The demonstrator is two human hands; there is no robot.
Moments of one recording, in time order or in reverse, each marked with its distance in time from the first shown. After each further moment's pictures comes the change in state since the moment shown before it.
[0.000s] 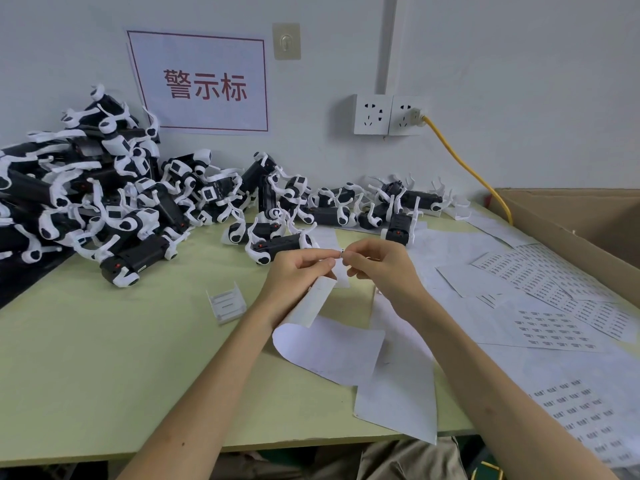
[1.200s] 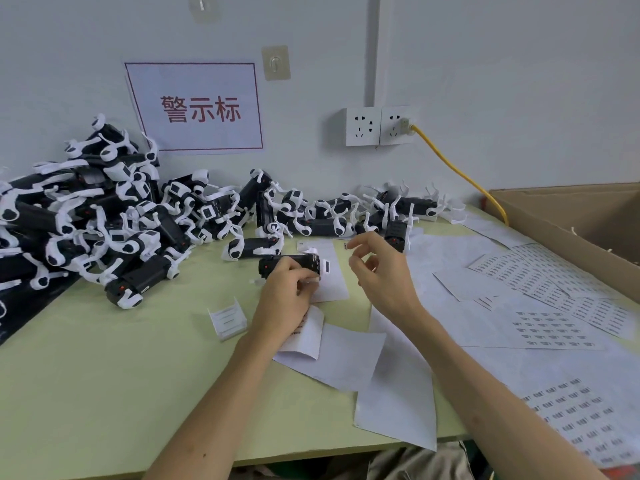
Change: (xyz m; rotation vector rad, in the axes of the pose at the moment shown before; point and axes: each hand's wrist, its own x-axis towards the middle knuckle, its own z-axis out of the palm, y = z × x) left_hand 0.010 -0.026 -0.004 0.641 0.168 0.289; right_hand -0.003 0.002 0.002 -0.241 0.166 -0.238
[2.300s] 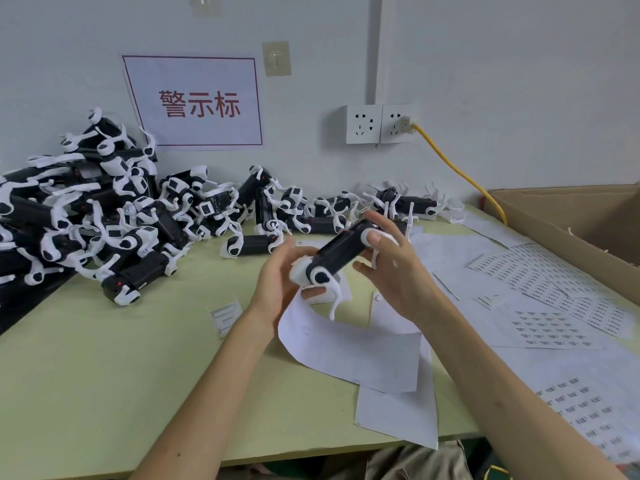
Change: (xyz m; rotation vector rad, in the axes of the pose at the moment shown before) left_hand 0.005 0.028 -0.024 -1.120 -0.174 -0.559; right_hand 0.006 -0.013 -0.018 0.896 -0.211 0.276
